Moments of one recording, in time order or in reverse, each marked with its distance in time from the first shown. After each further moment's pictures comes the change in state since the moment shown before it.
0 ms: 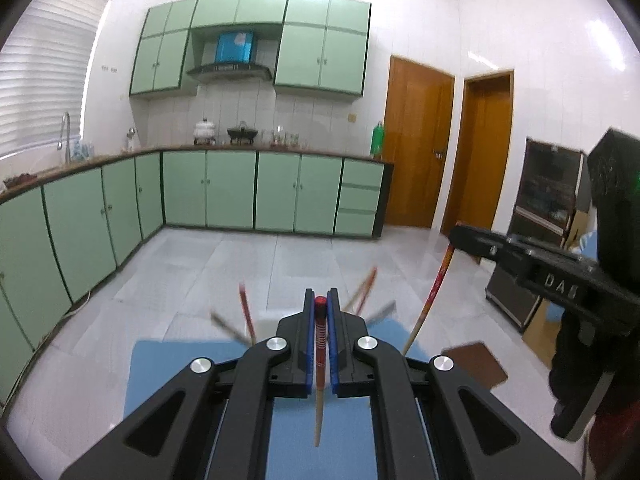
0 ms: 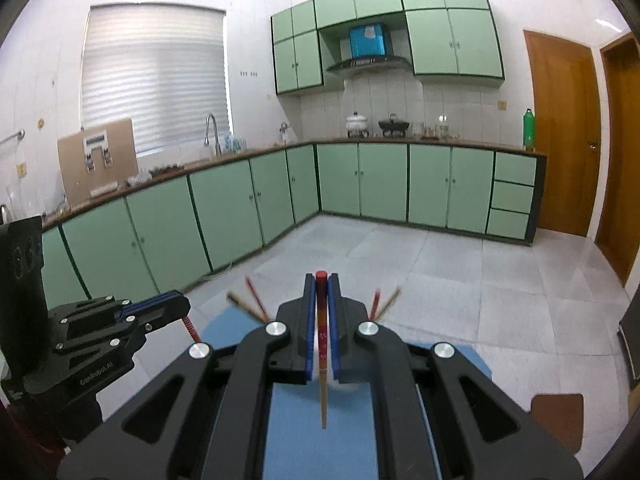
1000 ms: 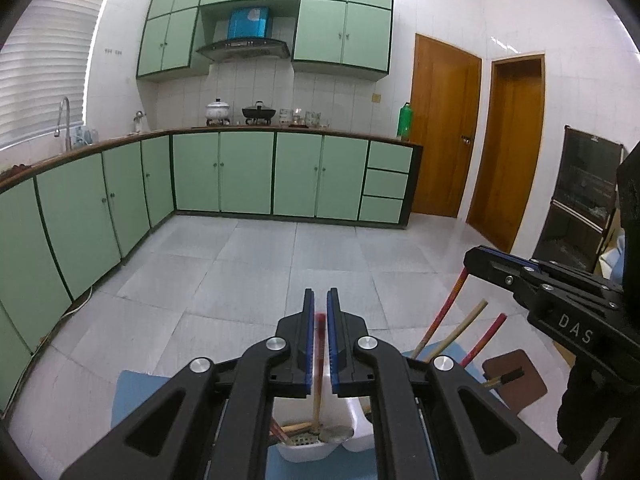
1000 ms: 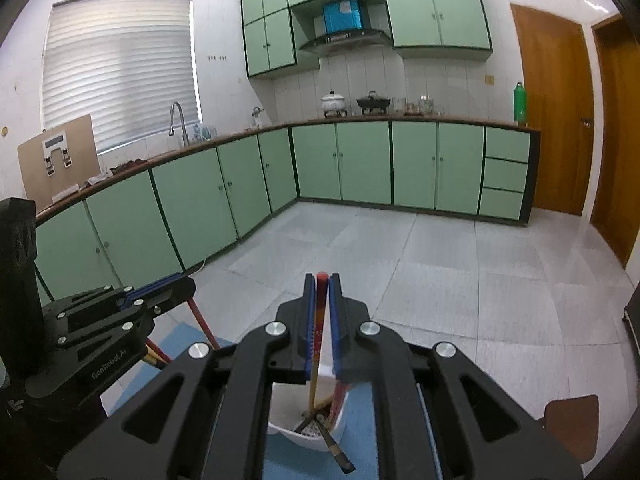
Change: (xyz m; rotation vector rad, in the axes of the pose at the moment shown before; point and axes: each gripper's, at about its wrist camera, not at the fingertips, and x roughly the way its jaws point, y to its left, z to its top) left arm 0.157 0.048 0.003 -0.010 0.085 0.068; right arm 0.149 -0.043 -0.017 0.047 0.089 -0.067
